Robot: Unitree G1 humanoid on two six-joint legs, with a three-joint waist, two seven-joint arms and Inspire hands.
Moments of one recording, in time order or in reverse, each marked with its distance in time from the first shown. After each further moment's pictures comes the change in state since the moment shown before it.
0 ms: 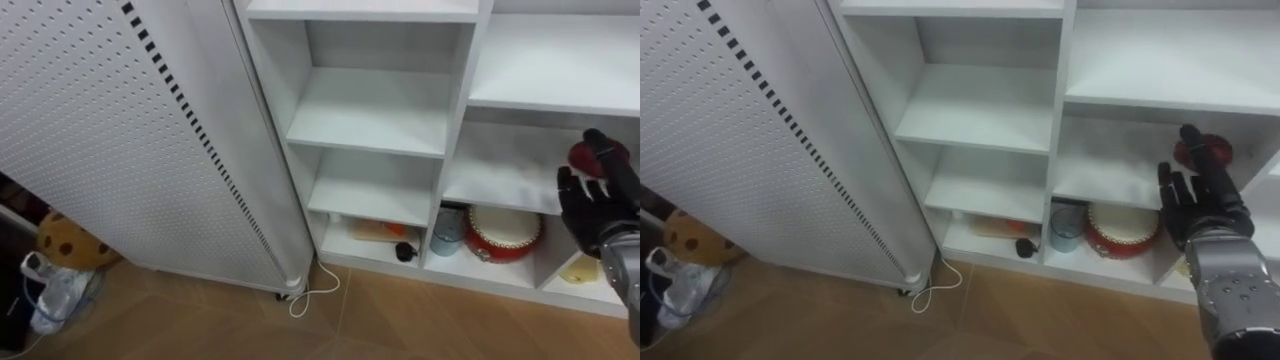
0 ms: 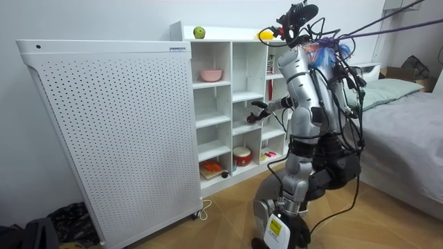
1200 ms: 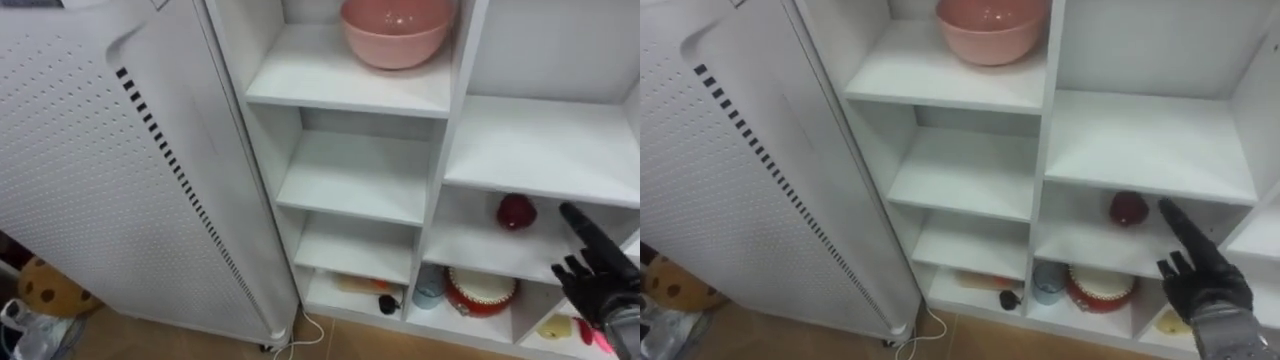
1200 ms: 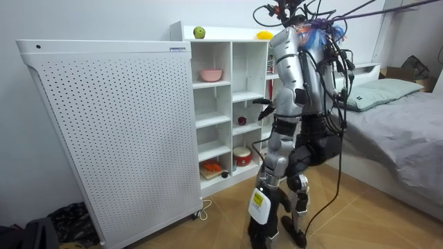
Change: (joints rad) left arm -0.033 0.019 0.056 0.067 0.000 -0.007 -0.081; right arm 0.219 -0.004 0.109 0.240 -0.172 0.072 0.290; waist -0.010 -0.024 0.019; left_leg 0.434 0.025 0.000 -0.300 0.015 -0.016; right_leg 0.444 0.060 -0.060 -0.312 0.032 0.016
